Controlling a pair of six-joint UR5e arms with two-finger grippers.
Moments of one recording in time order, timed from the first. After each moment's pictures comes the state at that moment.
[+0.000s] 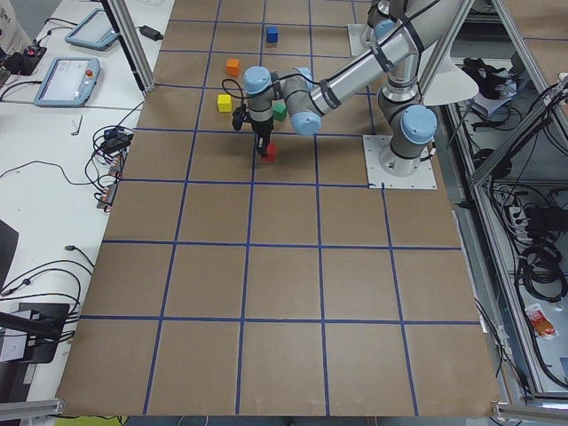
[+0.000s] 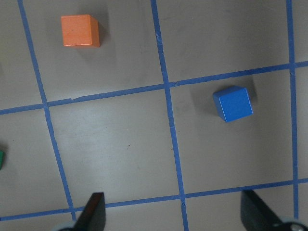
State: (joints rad) left arm -1.39 -1.80 -1.91 -1.05 1.59 0.29; right arm 1.55 -1.54 1.57 -1.56 -1.53 0.12
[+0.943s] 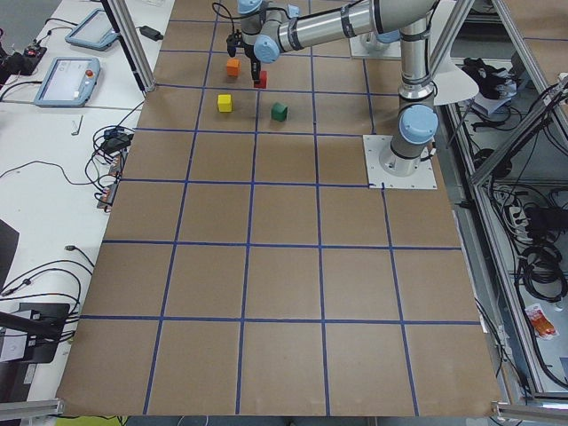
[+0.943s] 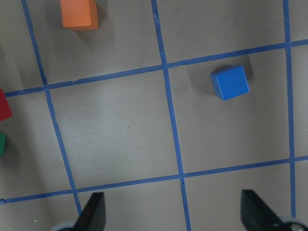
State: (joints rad) left arm -1.85 -1.98 -1.64 -1.08 1.47 -0.29; right arm 1.55 -1.59 1.58 -1.50 -1.52 0.14
